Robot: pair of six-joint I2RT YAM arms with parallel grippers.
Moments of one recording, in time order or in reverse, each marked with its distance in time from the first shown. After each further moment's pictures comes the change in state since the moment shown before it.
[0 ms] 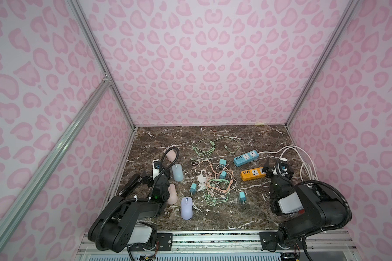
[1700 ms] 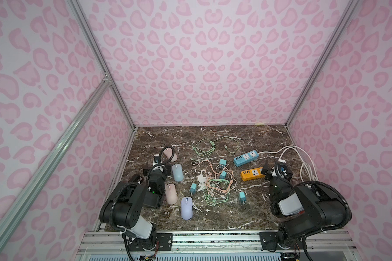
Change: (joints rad) left arm 0.192 0.140 0.126 -0.003 0.403 0.009; right arm 0.028 0.012 -0.070 0.027 -0.022 -0.018
